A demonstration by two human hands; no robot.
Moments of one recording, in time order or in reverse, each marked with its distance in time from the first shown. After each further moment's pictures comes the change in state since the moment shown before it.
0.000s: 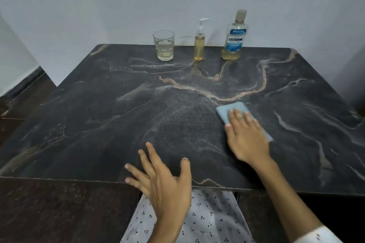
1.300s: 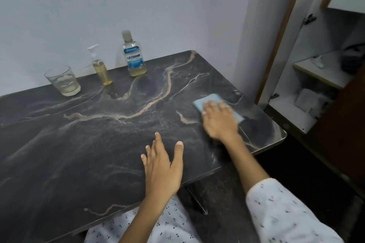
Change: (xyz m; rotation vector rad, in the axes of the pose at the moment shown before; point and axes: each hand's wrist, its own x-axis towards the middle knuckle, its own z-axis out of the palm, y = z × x) left_hand -0.061 0.109 0.103 0.044 -0.638 0.346; right_hand -0.007 0.174 -0.030 0.078 0.102 0.318
